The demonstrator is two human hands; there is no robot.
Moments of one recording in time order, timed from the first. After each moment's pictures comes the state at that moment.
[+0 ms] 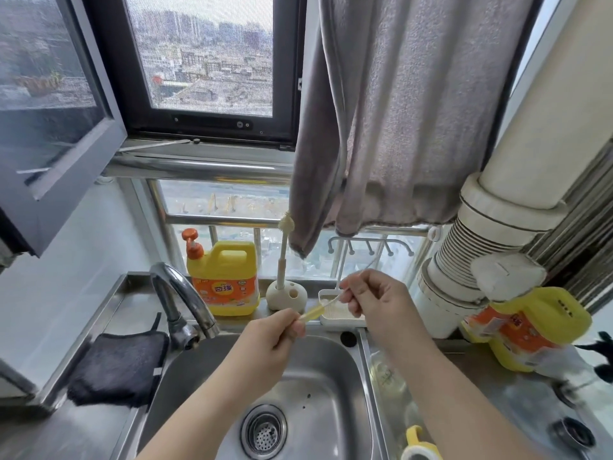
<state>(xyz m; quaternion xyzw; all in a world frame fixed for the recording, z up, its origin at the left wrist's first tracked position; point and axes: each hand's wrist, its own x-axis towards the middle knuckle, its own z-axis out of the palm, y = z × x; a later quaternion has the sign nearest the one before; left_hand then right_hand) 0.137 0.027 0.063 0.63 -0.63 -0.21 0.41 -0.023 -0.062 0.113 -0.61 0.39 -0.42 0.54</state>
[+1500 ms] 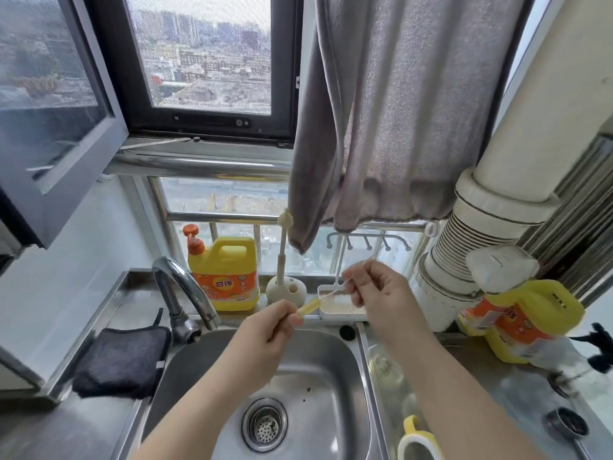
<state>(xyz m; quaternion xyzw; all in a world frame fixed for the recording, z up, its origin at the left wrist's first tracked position) 0.132 0.040 0.072 0.63 -0.59 -0.26 0.43 -0.029 -0.055 0.117 -0.64 0.39 -0.42 0.51</state>
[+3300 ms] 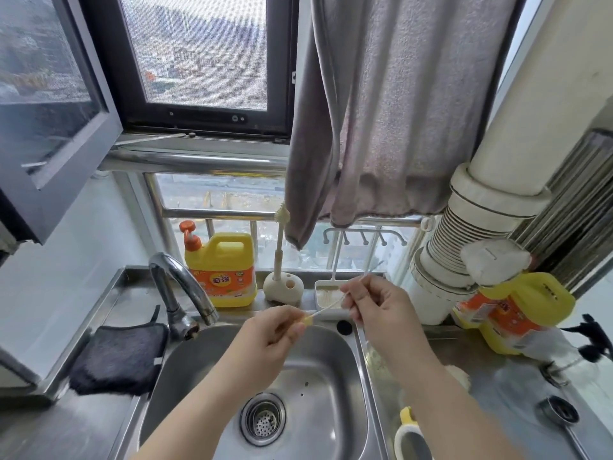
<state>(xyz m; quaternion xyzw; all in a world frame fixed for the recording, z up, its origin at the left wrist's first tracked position) 0.127 0.046 0.069 0.62 -0.60 -0.26 0.42 -0.037 -0.036 0.103 -0.62 0.42 -0.41 0.52</state>
